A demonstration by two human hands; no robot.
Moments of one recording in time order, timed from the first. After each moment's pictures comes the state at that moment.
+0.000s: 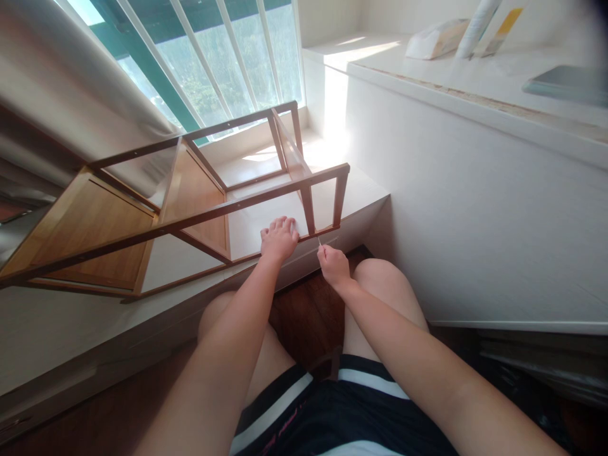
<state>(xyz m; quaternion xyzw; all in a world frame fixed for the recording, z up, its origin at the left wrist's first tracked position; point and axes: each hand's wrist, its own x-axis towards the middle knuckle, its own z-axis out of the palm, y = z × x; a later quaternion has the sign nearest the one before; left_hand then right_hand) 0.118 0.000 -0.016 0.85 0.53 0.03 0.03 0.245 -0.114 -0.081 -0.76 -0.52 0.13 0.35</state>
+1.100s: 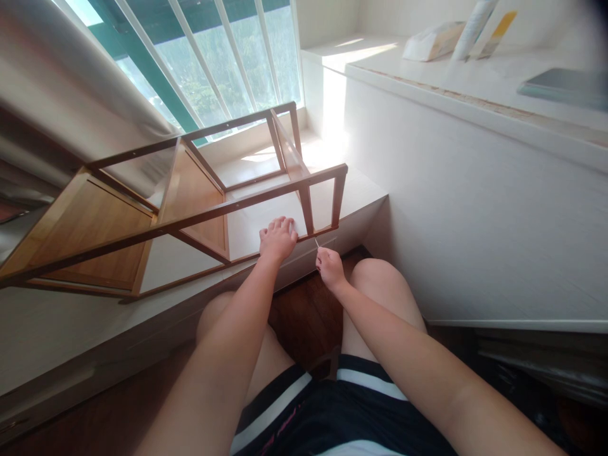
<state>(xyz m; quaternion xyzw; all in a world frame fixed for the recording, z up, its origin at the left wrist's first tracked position) 0.119 -0.001 -0.012 0.84 0.54 0.03 0.04 0.228 -0.113 -0.086 -0.59 -0.32 0.40 0.63</state>
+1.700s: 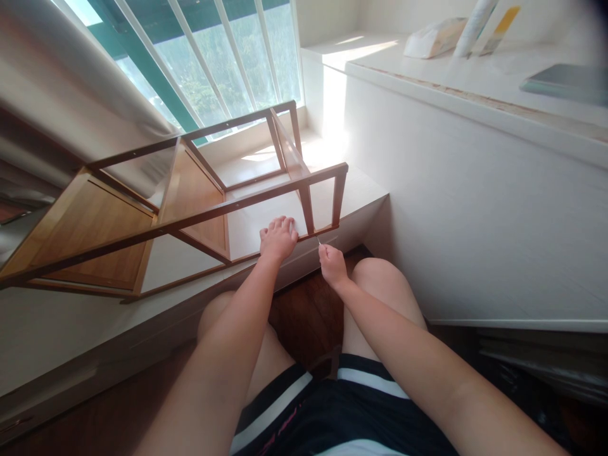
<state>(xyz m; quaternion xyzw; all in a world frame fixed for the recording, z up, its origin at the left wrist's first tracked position) 0.118 0.001 -0.018 0.85 0.53 0.05 0.04 0.241 -0.113 -0.080 -0.72 -0.45 0.23 0.48</state>
